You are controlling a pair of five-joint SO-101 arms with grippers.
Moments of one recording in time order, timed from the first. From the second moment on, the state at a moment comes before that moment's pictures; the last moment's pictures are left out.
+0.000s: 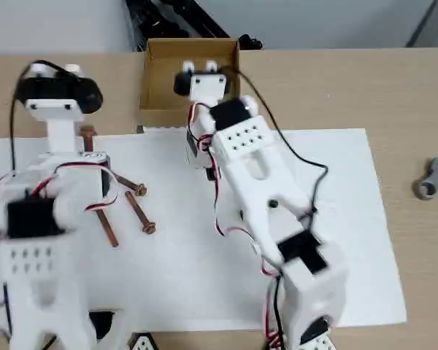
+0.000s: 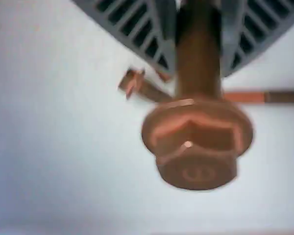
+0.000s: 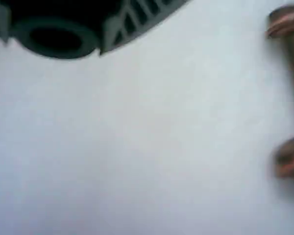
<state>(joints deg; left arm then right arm) -8.2 -41.7 20.7 79.6 0.9 -30.6 15.9 -25.8 88.9 -14.4</state>
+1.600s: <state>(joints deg) 14.4 -57.5 20.6 53.7 8.7 -31.6 -76.1 62.6 25.1 -9.3</state>
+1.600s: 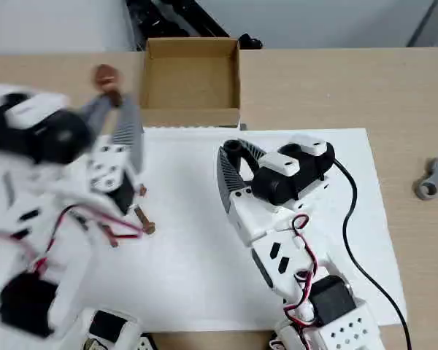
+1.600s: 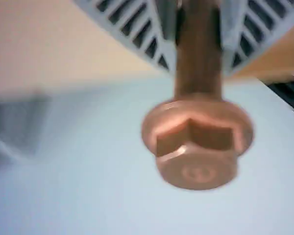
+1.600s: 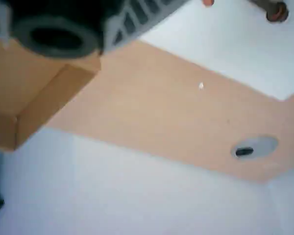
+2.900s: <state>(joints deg) 29.5 -45.4 25.1 50.4 22.8 -34.9 -89.5 74.7 22.8 -3.1</state>
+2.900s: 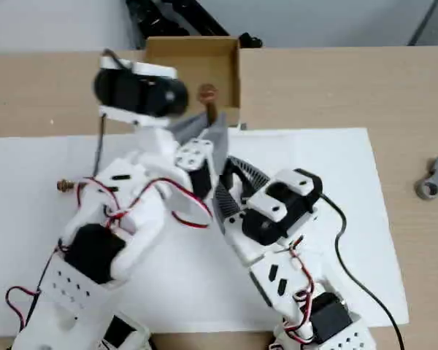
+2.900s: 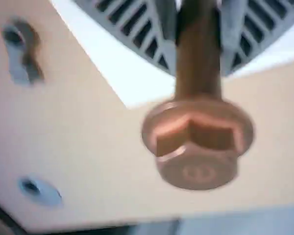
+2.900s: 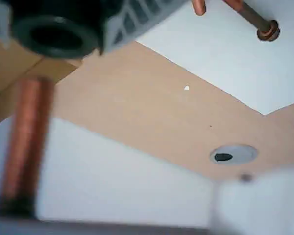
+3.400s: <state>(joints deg) 30.7 -45.1 24.2 53.2 23.0 -35.0 -89.5 74.8 22.8 -3.1</state>
